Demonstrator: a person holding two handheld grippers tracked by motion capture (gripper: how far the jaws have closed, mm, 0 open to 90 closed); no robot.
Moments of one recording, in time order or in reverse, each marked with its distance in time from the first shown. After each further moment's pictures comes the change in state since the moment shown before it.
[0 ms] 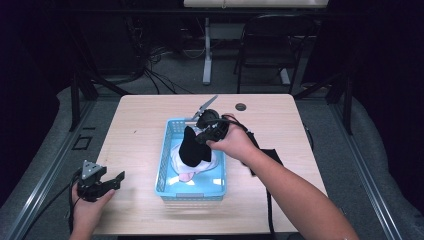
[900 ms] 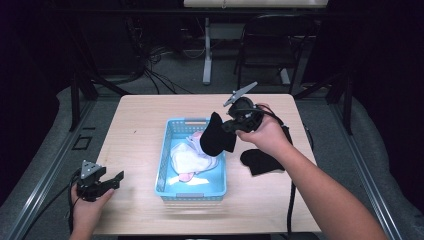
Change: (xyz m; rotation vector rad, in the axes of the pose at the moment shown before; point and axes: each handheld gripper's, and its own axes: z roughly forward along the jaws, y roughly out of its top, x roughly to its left) left arm 0.002 0.000 0.001 0.004 0.003 -0.016; right arm -0.027 -0.031 -0.080 -0.064 -0.108 0.060
